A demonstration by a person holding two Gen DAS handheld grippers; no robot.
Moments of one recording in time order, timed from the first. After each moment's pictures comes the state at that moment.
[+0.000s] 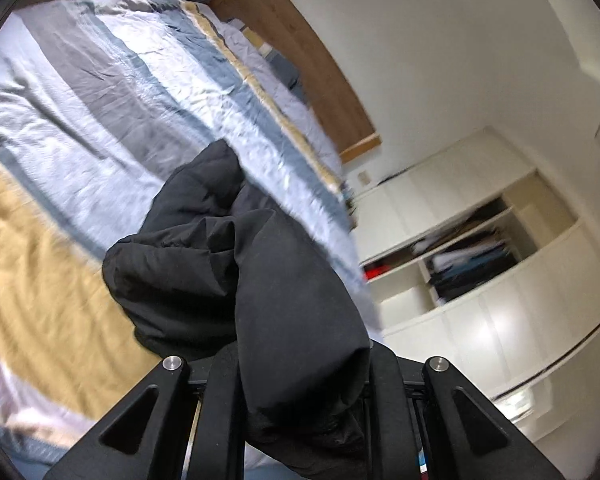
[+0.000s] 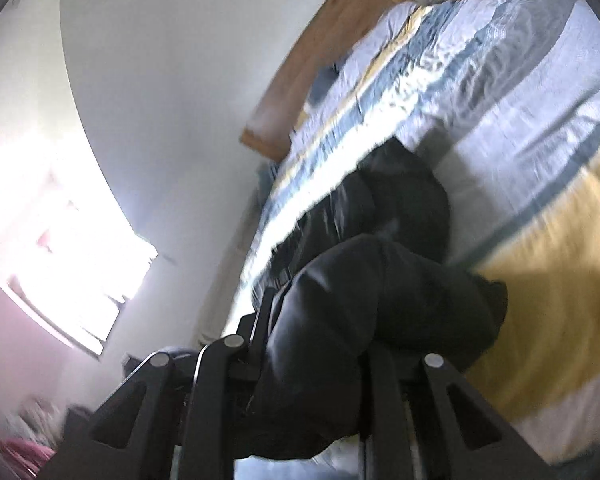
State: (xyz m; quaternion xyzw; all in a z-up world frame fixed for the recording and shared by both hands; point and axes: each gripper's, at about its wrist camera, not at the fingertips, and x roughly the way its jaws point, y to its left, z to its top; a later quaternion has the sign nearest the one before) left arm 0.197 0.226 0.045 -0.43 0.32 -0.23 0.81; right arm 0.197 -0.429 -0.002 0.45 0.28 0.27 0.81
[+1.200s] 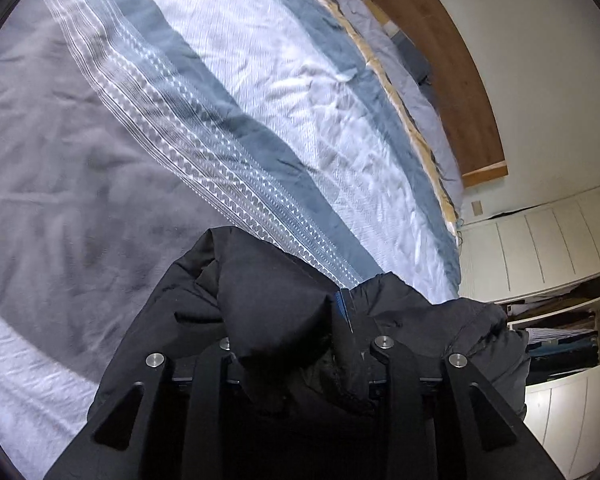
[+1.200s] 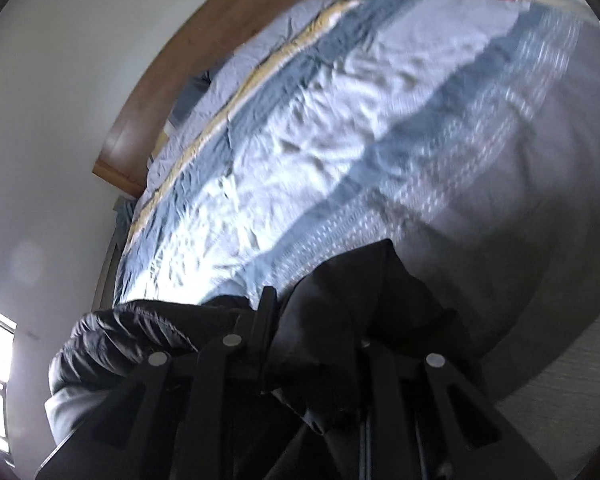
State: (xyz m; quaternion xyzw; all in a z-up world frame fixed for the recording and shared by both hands) left arm 0.579 0.233 -0.101 -0.44 0.45 -0.07 0.78; right arm 0.591 -0.384 -0.086 0.37 0.40 0.04 0.84
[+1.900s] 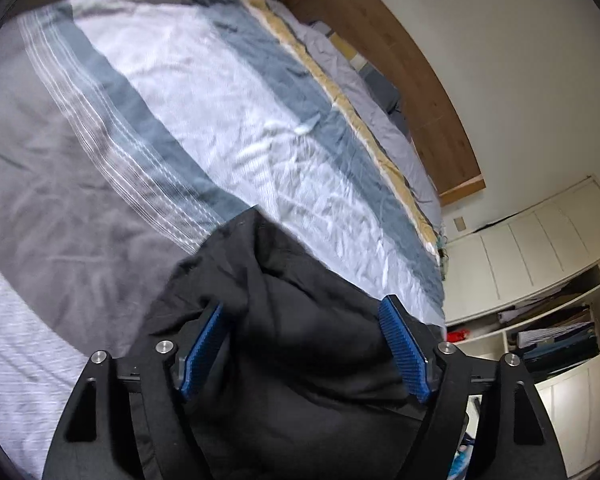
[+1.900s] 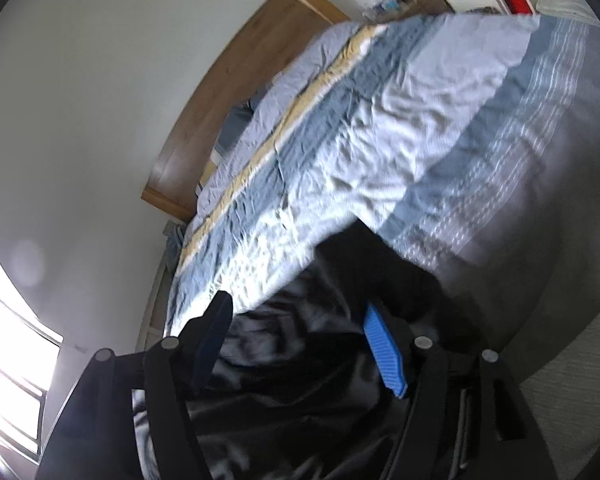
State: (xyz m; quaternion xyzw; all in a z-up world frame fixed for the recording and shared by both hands) left arm 0.544 0.251 -0.002 -0.41 0.38 -0.05 0.82; right arm 0.547 -0.405 -0.004 0.42 0.32 0.08 0.85
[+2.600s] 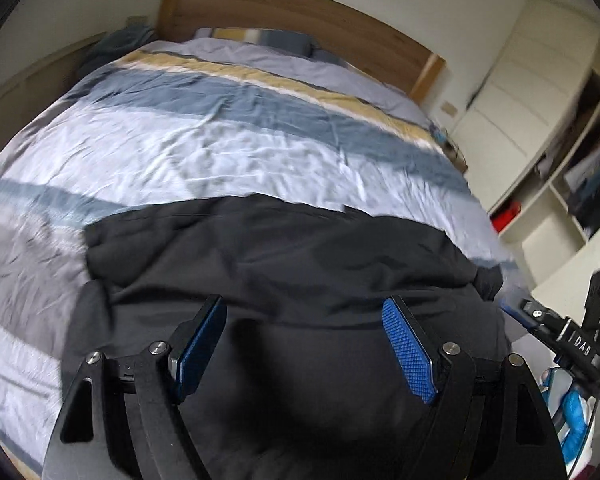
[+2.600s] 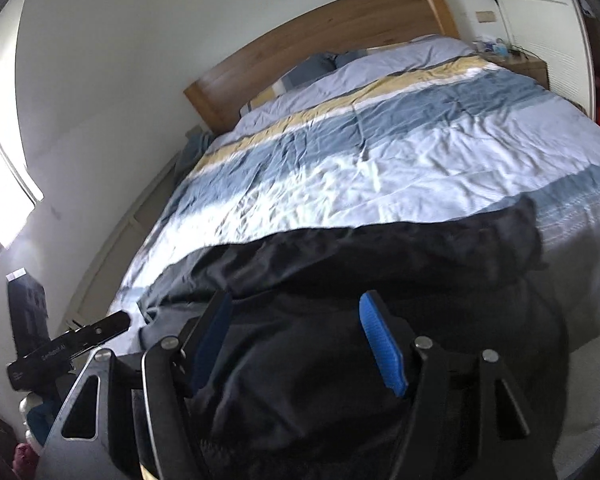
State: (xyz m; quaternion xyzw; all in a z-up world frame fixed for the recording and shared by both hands) left arm 0.531 0.057 0.032 -0.13 0.42 -0.11 0.89; right arm 0.529 -0.219 0.036 0.18 0.37 0.16 0.90
